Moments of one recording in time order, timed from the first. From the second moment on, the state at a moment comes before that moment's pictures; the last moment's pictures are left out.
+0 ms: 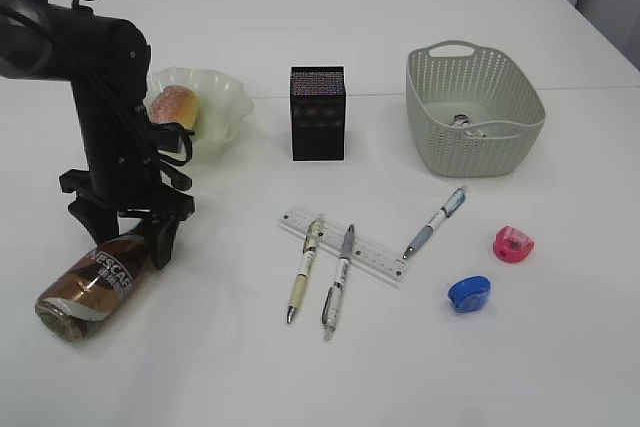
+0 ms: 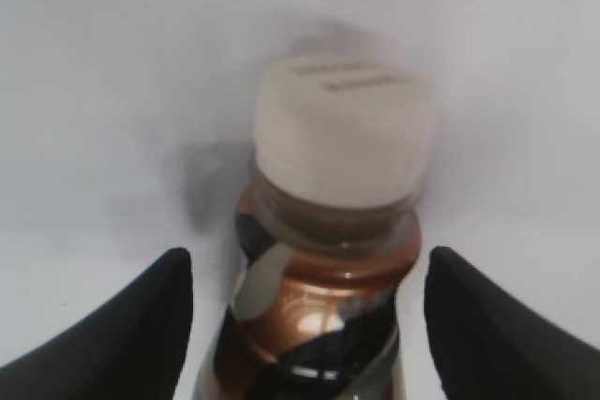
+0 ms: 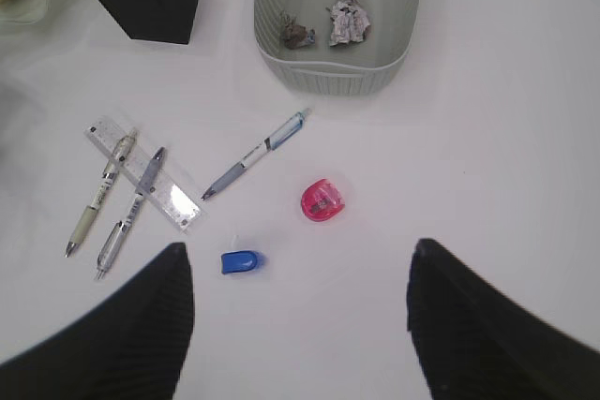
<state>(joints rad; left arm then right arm) -0.31 2.25 -1.64 -0.01 1.21 -0.02 0.06 1.23 -1.49 0.10 1.26 -0.06</state>
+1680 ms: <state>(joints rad) -0.31 1.85 -1.48 -0.03 0.97 -0.02 0.06 1.23 -1.49 0.10 1.26 -0.06</state>
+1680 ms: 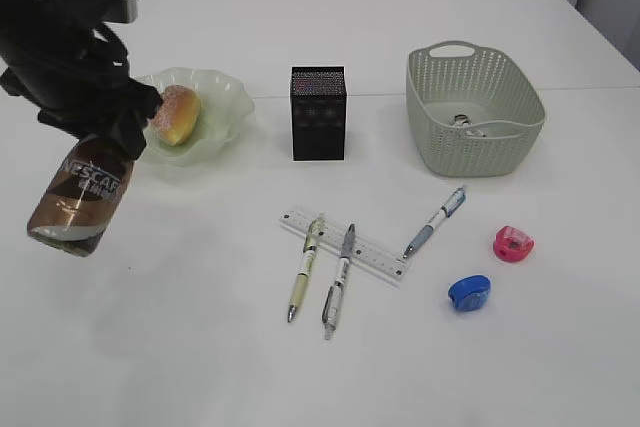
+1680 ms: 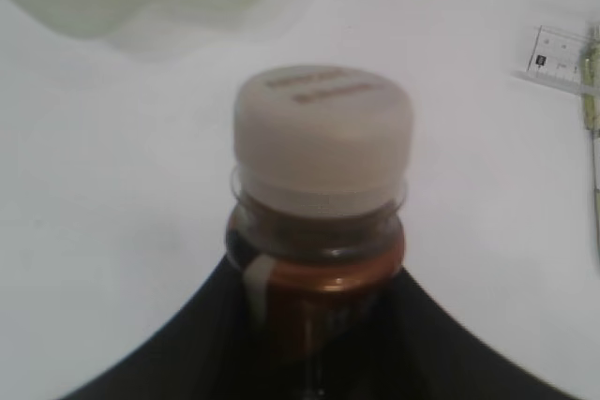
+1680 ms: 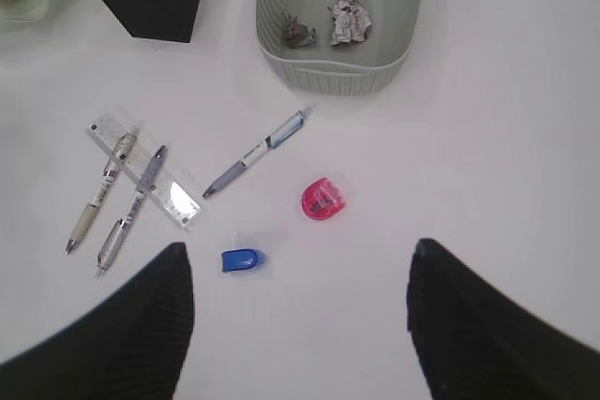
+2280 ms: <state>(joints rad) -0.21 1.51 -0.71 -0.08 -0.10 -0.02 0.06 1.18 -1.49 0.10 1.26 -0.06</state>
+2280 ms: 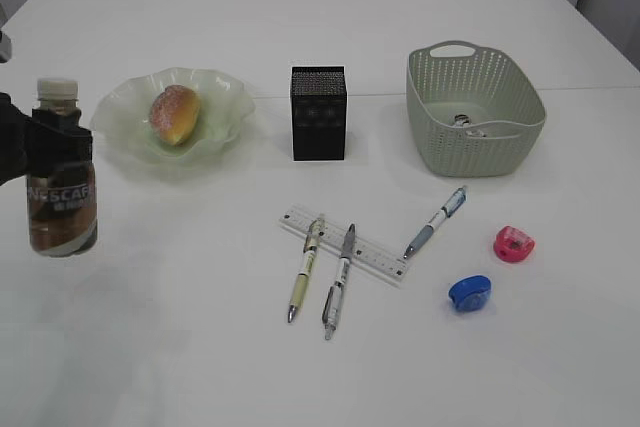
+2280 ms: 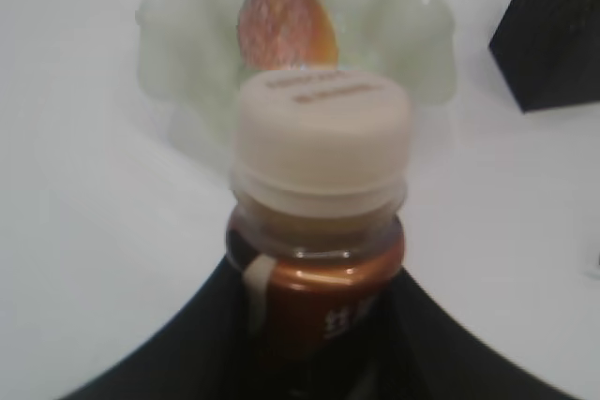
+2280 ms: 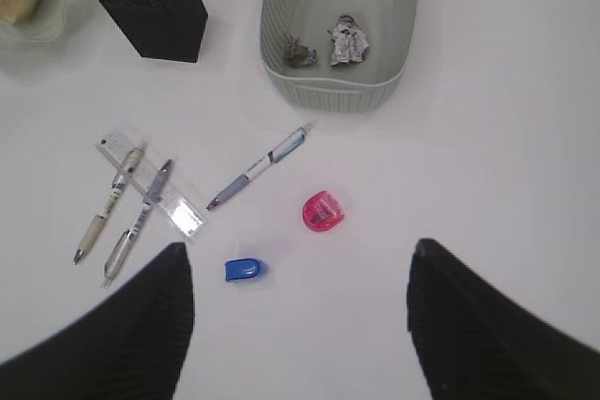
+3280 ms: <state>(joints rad) -0.25 1.85 -0.63 -0.06 -1.06 -0.02 0.06 1.18 -1.49 0.10 1.26 -0.13</state>
